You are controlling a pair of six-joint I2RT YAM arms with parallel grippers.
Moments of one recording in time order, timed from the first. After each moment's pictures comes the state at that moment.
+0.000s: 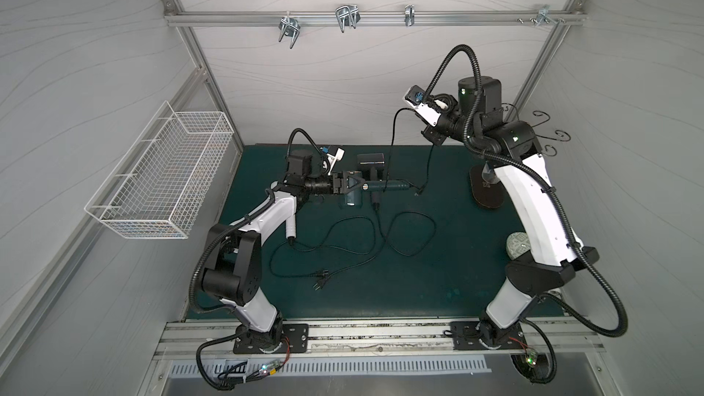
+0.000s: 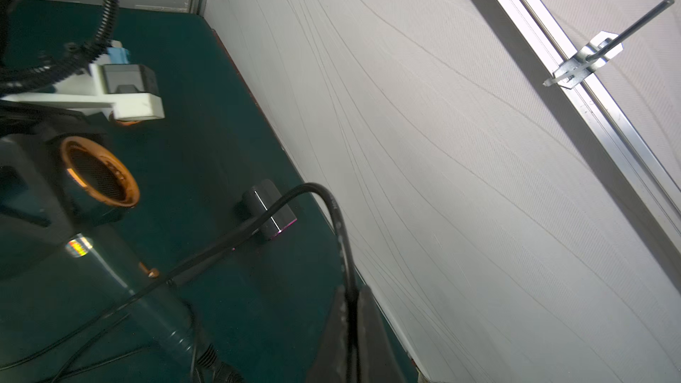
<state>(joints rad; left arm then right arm) -0.24 1.62 1.13 0.01 1.05 -0.48 0.53 1.72 2.32 -0.95 -0.02 -0.73</state>
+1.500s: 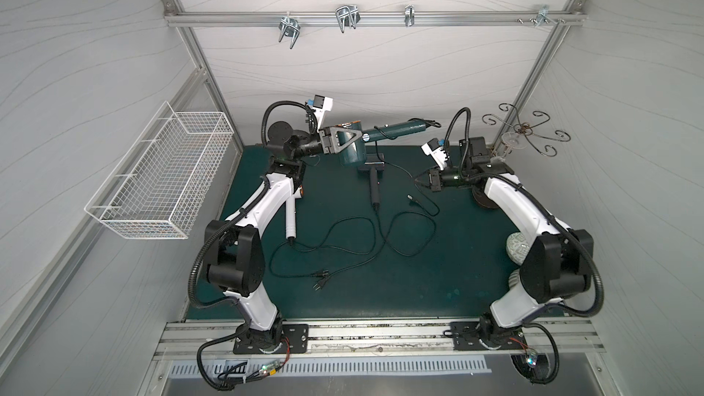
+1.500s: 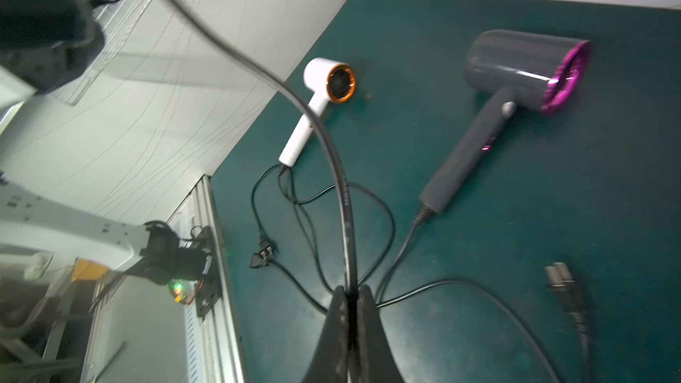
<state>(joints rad) -0.17 1.70 1.41 0.71 1.16 -1.09 0.25 1.57 1.36 -0.60 -0.92 -0.11</state>
